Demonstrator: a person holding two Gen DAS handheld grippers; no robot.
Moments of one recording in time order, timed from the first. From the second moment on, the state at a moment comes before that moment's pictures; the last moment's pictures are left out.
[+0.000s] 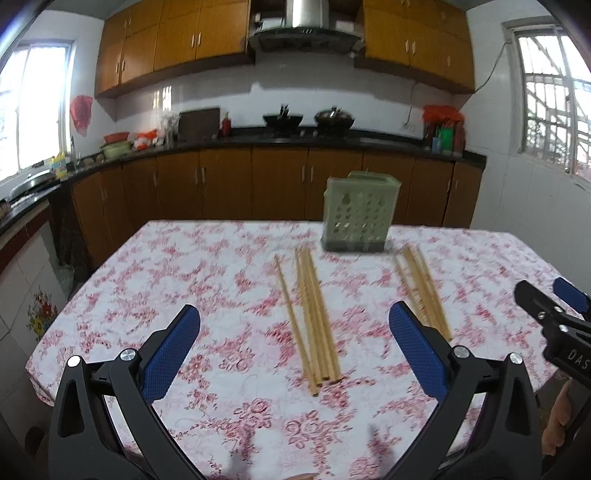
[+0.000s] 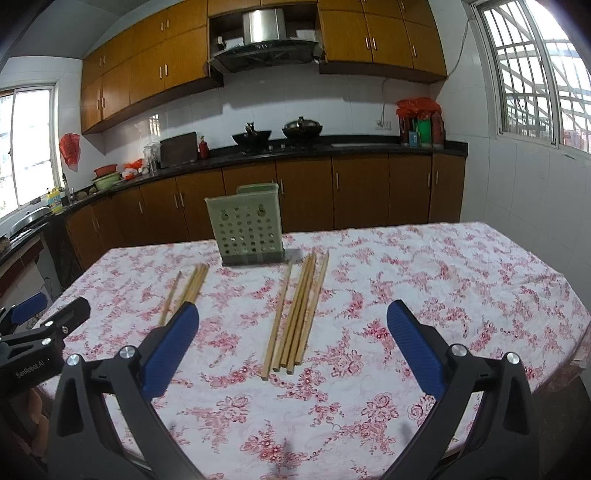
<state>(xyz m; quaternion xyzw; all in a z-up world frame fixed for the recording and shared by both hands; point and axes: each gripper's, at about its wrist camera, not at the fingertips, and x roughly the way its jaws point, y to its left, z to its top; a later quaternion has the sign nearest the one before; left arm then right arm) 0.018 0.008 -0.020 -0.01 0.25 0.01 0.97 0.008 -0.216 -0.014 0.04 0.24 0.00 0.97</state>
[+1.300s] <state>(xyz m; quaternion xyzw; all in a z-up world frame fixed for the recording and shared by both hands) 0.146 0.022 -0.099 -0.03 0.46 -0.02 0.89 0.159 -0.251 -0.111 0.10 0.44 -0.01 0.89</state>
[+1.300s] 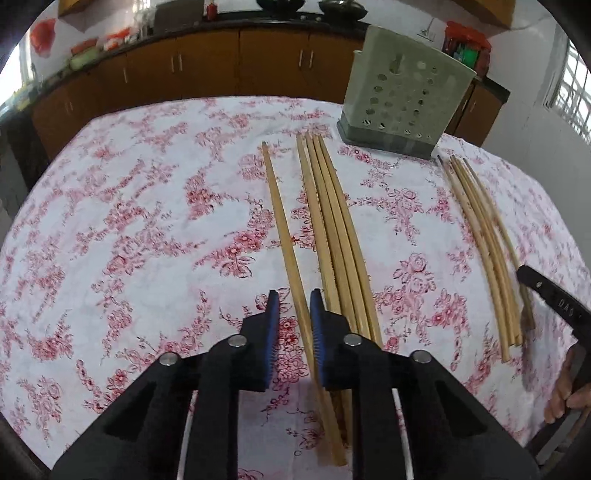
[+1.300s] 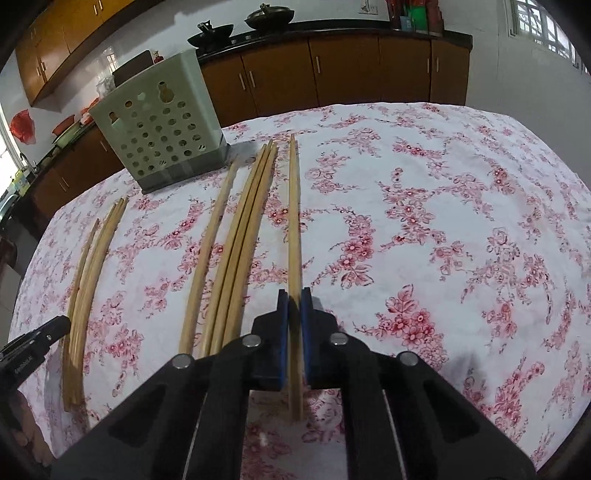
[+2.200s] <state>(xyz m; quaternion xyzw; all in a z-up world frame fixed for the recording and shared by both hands) 0.164 0.064 -0.105 0.01 0.43 0.00 0.90 0.164 -0.276 -0.113 0.09 0.42 -0.03 0.90</state>
